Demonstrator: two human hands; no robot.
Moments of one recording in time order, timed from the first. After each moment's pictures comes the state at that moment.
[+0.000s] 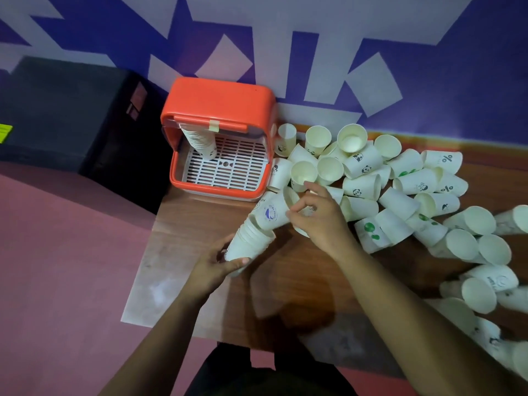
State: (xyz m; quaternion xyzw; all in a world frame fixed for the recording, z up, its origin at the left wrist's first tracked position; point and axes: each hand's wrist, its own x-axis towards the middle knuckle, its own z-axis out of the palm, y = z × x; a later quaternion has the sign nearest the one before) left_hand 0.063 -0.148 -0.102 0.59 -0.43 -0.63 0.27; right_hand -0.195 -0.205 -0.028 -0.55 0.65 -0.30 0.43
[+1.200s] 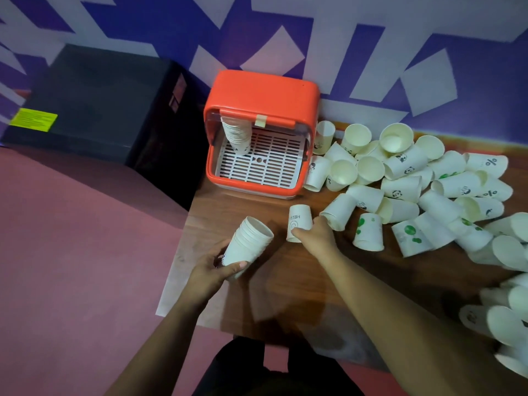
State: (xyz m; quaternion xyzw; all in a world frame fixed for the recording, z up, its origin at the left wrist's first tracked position) left_hand 0.156 -0.136 -0.102 0.62 -0.39 -0.63 0.28; right_hand -0.099 -0.212 -0.113 -0.34 0.80 -0.13 0.47
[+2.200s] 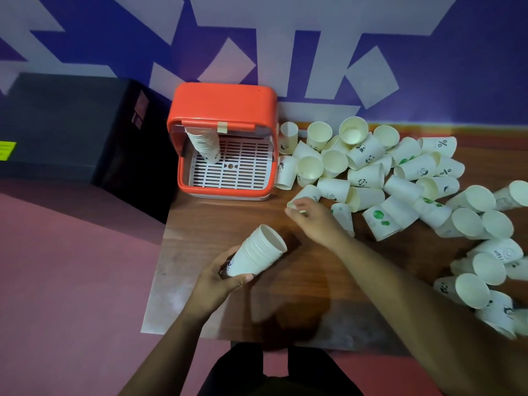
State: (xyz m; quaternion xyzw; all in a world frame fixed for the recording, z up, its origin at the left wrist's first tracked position) left_hand 0.113 -0.124 -0.099 0.58 -0.47 -0.62 0.24; right_hand -0.159 -0.202 -0.064 -0.50 0.71 -0.18 0.46
